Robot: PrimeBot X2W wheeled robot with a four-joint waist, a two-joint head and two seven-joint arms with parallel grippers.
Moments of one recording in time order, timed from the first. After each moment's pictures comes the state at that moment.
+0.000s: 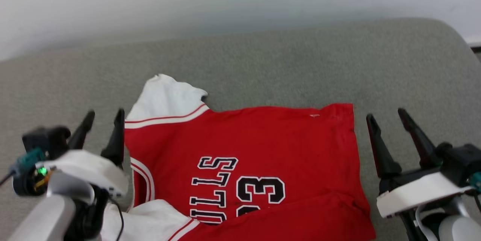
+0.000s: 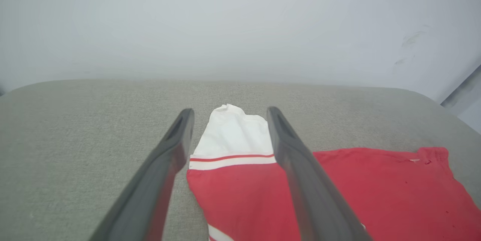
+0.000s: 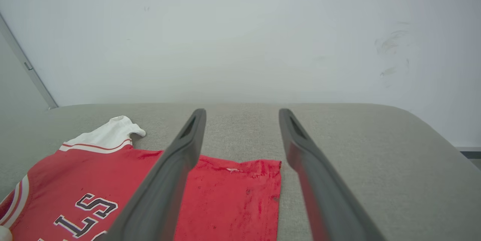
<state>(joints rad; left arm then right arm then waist) -0.19 0.60 -0.38 0.00 -0.82 0.25 -0.11 -0.03 -0.12 0.05 -0.14 0.21 0.13 0.01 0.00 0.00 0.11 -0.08</state>
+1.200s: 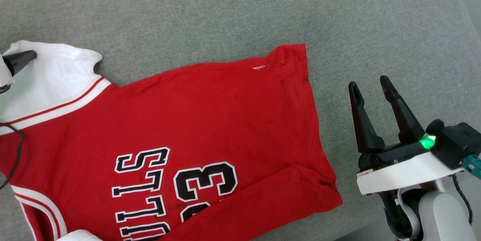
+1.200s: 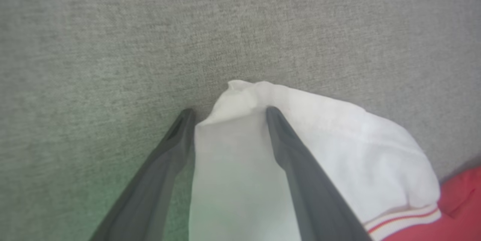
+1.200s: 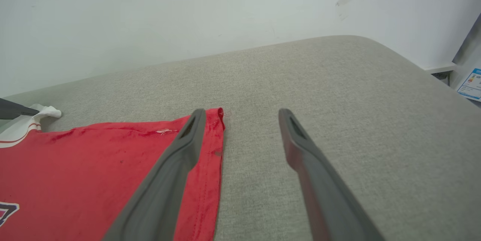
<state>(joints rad) -0.86 0.84 -0.43 0.47 -1.06 0.10 0.82 -0.18 -0.05 0.11 -0.12 0.27 0.13 -0.08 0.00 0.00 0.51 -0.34</state>
